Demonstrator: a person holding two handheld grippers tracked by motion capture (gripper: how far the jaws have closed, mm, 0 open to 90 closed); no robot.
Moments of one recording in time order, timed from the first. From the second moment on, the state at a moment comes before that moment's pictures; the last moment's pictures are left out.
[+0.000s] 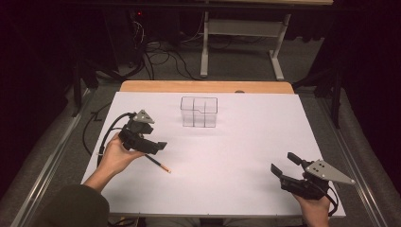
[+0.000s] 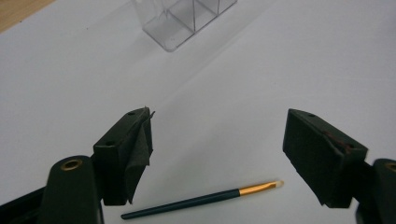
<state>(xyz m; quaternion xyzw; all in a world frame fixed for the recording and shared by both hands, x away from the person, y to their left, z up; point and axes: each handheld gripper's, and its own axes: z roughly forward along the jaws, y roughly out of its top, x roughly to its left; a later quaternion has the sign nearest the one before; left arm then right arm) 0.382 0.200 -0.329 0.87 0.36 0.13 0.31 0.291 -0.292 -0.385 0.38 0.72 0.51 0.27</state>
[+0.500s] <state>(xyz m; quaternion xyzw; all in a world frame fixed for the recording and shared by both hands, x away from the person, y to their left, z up) 0.384 0.199 -0.330 0.89 0.35 0.12 0.26 0.291 -0.292 -0.386 0.38 0.72 0.51 0.27</state>
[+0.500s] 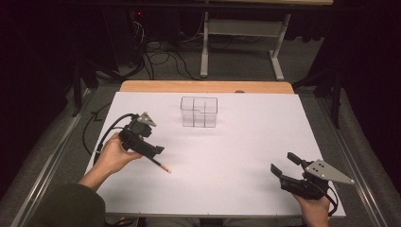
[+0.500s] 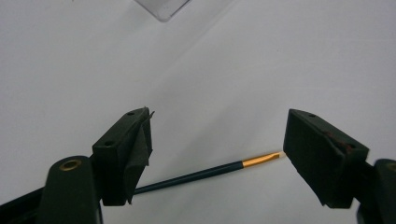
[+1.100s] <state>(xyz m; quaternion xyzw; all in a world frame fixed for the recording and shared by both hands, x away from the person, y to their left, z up) 0.388 0.194 -0.341 0.91 0.34 0.10 0.21 0.291 -0.292 -0.386 0.38 0.72 0.51 0.27</state>
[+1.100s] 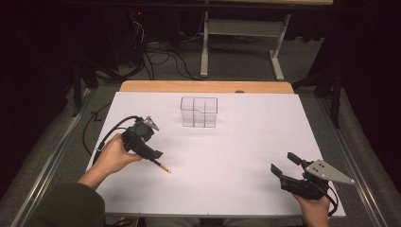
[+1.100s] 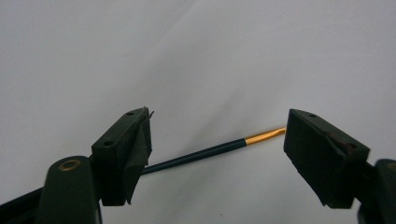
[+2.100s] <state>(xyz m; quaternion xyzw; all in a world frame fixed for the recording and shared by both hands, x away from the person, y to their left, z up) 0.391 0.191 -0.370 0.93 0.31 0.07 0.15 0.292 -0.293 -0.386 0.39 0.72 0.51 0.27</state>
